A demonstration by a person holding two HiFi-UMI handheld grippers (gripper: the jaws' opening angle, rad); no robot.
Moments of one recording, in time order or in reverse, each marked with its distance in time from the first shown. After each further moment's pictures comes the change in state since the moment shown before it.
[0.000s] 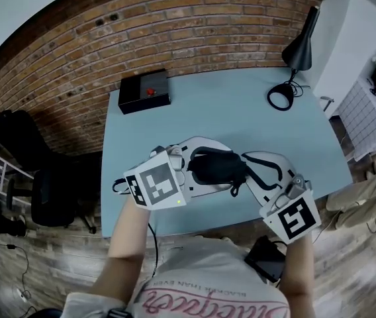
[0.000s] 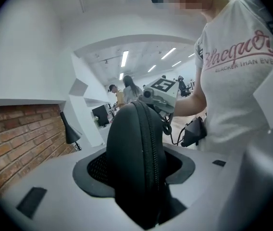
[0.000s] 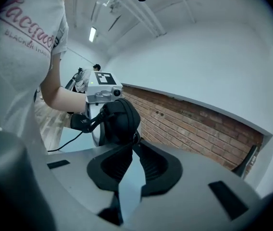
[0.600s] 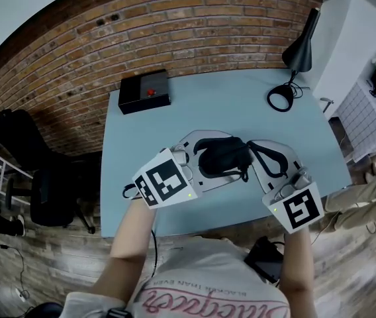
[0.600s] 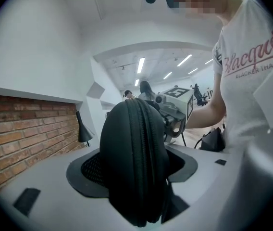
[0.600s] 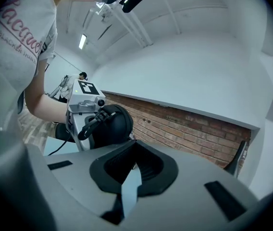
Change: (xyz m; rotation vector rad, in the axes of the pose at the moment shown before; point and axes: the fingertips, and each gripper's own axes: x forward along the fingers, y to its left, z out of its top) left arm 0.005 0.028 0.004 -0.123 -0.073 0.167; right arm 0.001 -0.039 0.015 0.123 -0.177 -0.169
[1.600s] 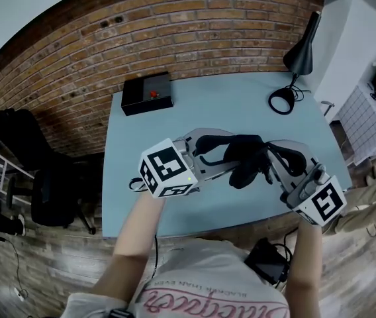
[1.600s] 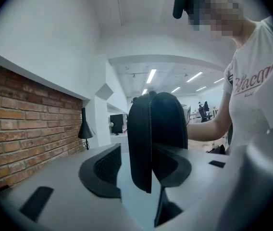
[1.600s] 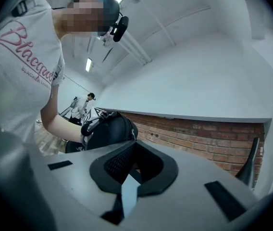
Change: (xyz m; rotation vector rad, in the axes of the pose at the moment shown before) left arm 0.001 0.020 0.000 -0.197 -0.119 0.012; right arm -0.036 -0.015 0.004 0.051 -0.152 0.154
